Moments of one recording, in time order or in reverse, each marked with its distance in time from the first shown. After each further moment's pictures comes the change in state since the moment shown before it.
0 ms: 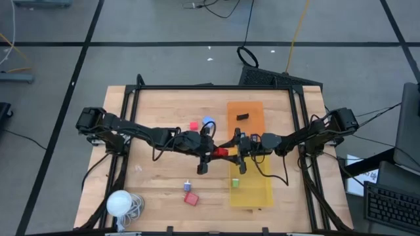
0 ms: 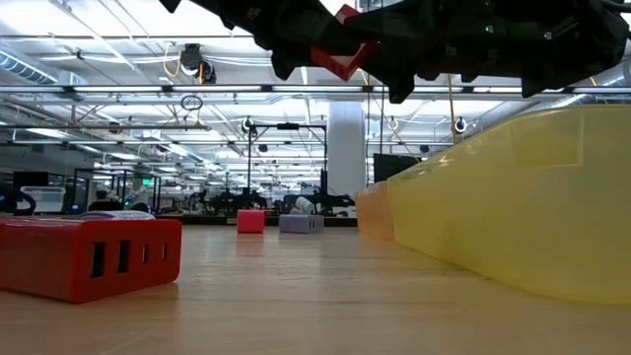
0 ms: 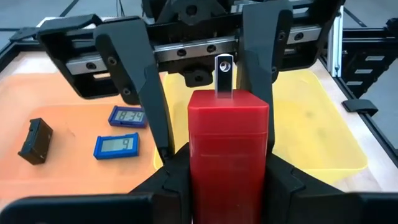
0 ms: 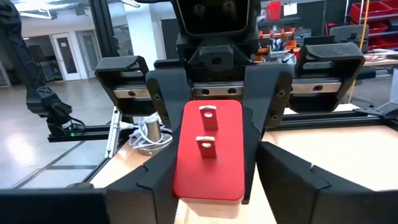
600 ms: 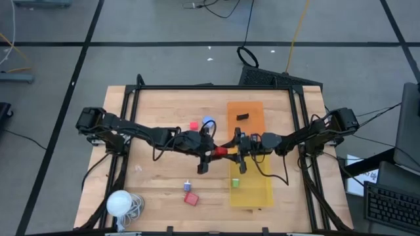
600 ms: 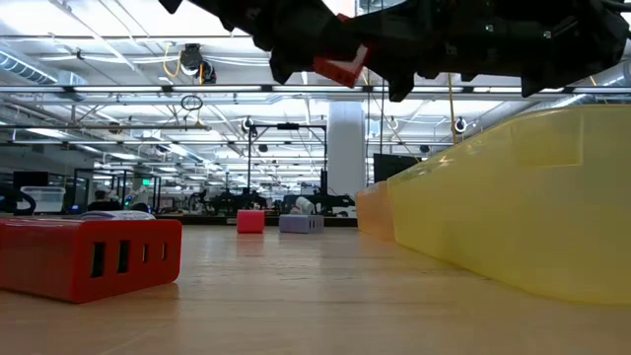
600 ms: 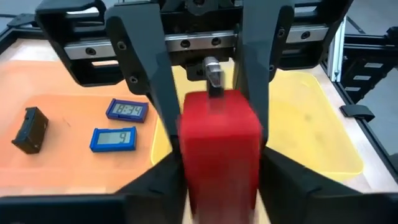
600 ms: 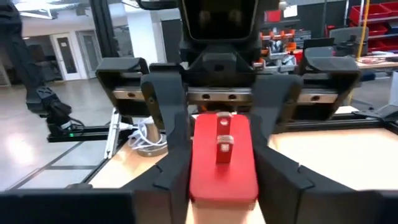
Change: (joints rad) left arm 0.000 0.000 -0.001 -0.004 0.005 -0.053; right arm 0.000 -0.006 -0.001 -0.004 -0.007 -0.007
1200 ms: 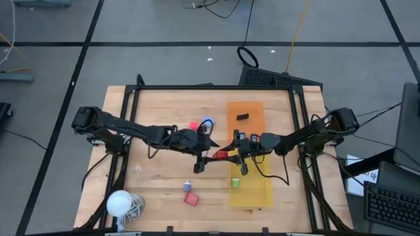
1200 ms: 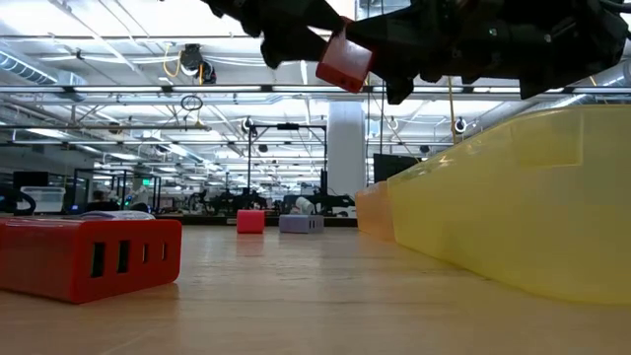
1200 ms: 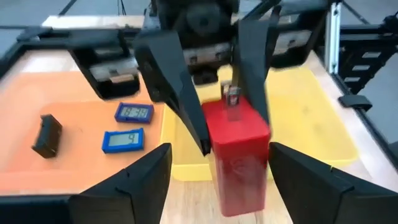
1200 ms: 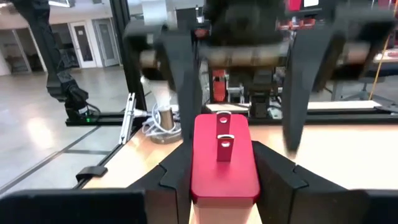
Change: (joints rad) left arm 0.004 -0.065 0.000 -0.074 -0.003 0.060; right arm -0.002 -0.001 0.000 -0.040 -0.074 -0.011
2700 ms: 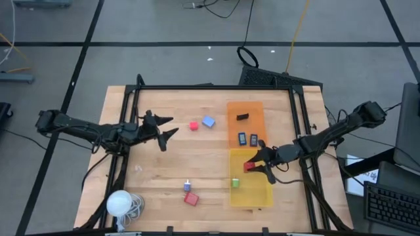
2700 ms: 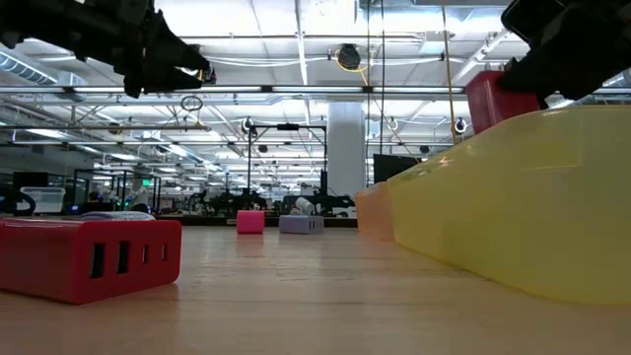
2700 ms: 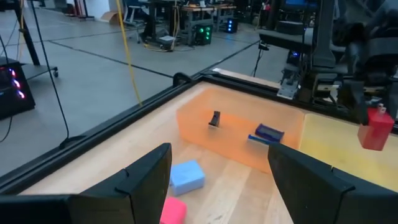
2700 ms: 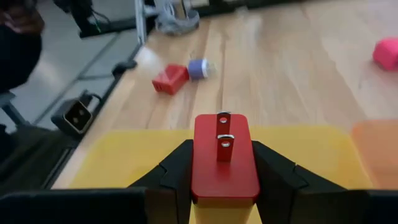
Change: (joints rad) left arm -0.006 -0.818 -0.719 0.205 -0.532 -0.157; right arm 0.246 -0.546 -0.193 -0.762 0.188 0.223
